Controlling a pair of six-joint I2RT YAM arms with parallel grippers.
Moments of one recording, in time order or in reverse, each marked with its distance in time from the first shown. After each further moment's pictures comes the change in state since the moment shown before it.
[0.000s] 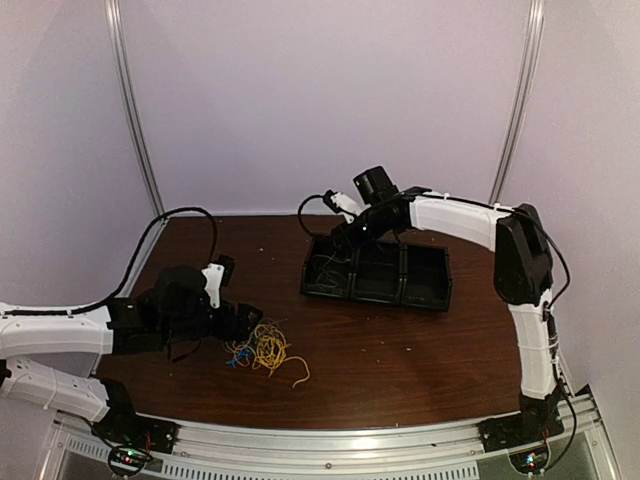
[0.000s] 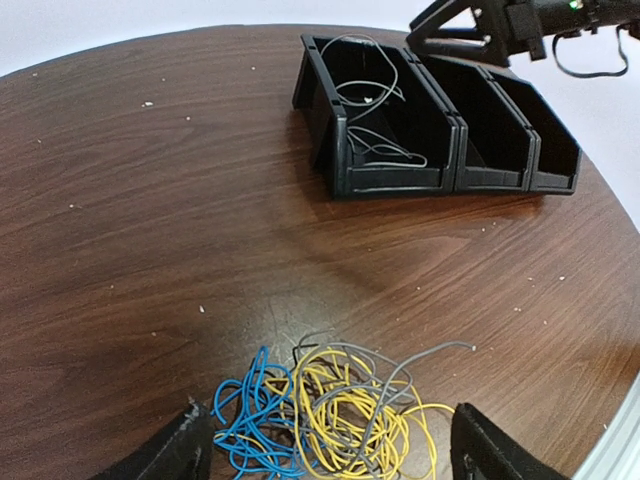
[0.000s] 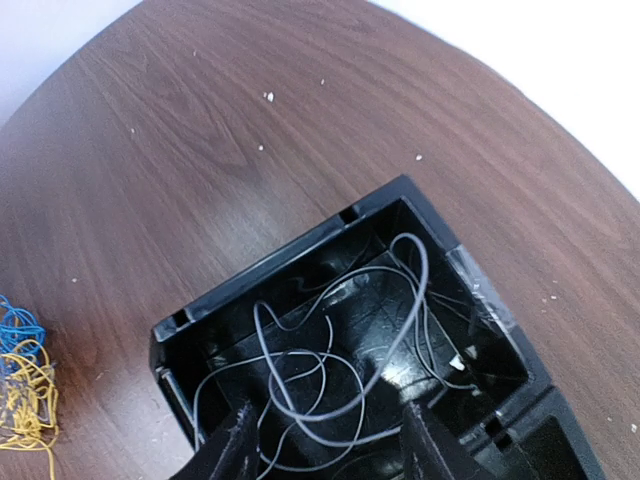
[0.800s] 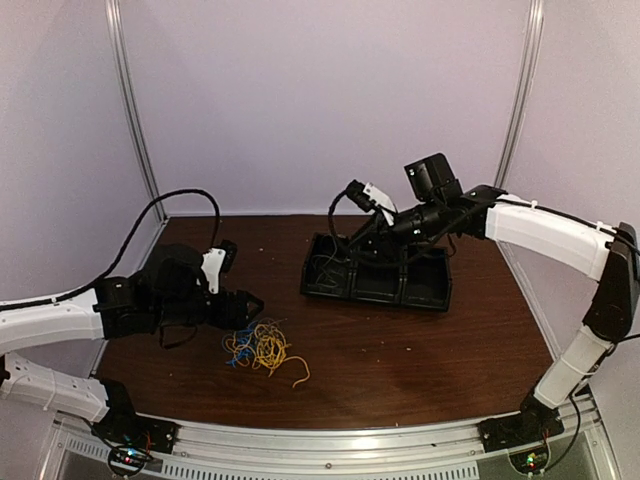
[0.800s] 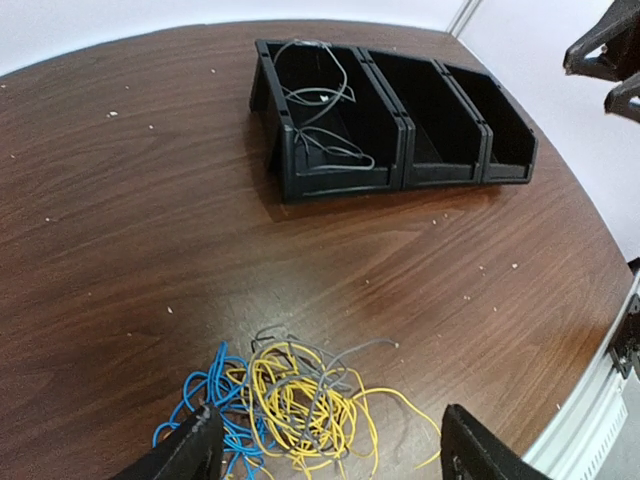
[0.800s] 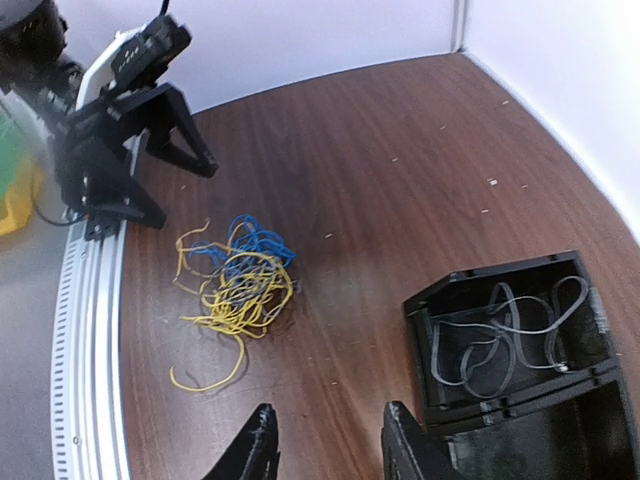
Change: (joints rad) left arm 0.000 -0.021 0.163 -0.194 0.075 0.005; right arm 0.037 -0.597 -0.472 0.036 -0.343 -0.188
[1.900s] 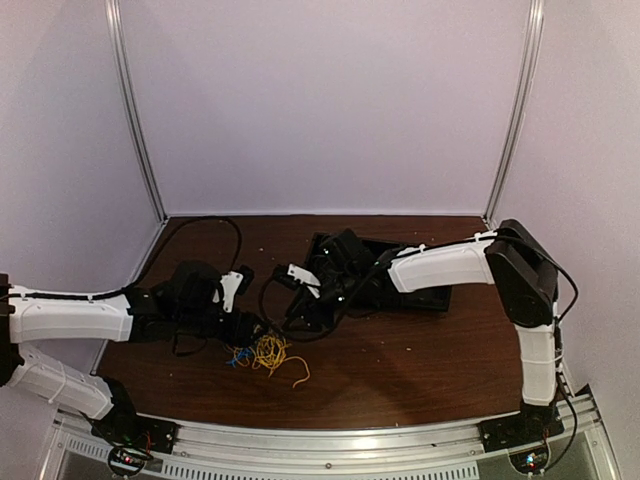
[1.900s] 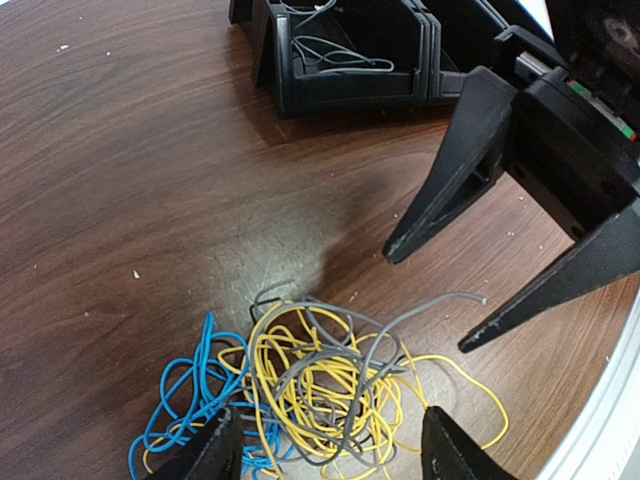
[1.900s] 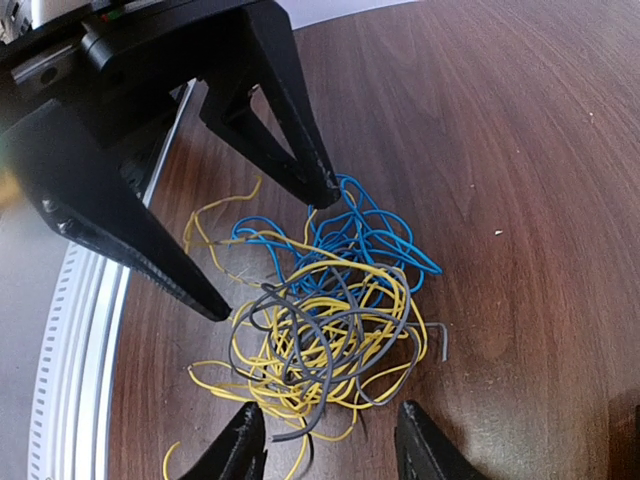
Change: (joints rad) left arm 0.075 0.172 -0.103 0.142 0.185 0.101; right arm 0.238 0.467 0.012 0.345 -0.121 0.070
